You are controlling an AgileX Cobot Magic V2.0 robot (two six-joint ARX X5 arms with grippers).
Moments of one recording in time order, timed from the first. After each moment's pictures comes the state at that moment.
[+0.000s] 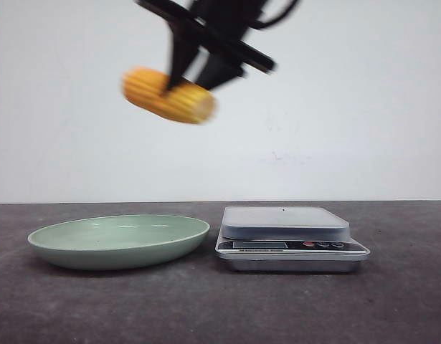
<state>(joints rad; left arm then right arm) -0.44 0.31 1.32 -1.42 -0.27 -0.33 0.80 1.69 1.44 -0.42 -0.08 0.32</state>
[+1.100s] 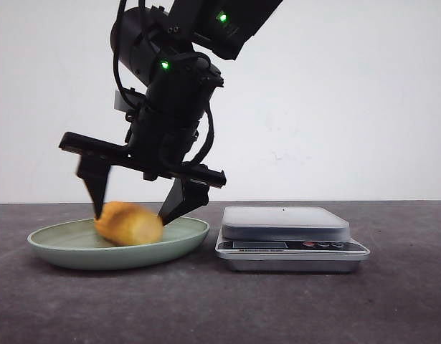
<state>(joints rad) -0.44 0.31 1.32 -1.42 -0.27 -0.32 0.89 2.04 1.43 -0.23 0.07 0.58</state>
